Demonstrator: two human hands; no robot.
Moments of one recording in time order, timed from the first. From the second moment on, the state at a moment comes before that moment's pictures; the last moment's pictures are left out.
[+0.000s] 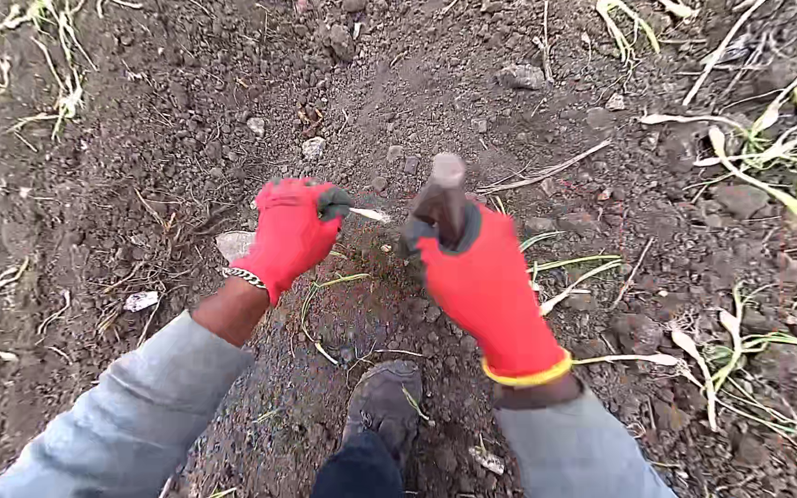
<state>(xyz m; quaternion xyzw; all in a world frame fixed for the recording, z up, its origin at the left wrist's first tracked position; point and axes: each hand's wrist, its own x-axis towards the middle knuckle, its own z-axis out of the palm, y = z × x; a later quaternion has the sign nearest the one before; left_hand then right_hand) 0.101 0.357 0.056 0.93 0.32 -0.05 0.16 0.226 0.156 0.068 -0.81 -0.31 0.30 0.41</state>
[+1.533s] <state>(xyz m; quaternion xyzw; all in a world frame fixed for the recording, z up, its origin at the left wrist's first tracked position) 0.096 0.190 -0.021 0.96 0.10 -0.07 0.23 0.237 -0.017 0.148 -0.75 -0.24 0.32 0.53</state>
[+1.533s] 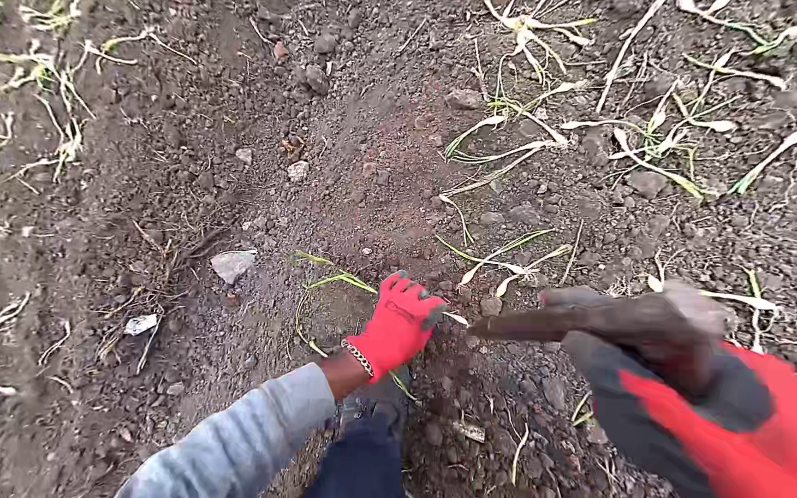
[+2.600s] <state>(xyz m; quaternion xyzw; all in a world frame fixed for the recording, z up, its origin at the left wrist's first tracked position) 0.157 0.248 0.062 0.99 0.13 -0.01 0.05 0.287 0.032 0.064 -0.82 -0.31 0.29 0.38</state>
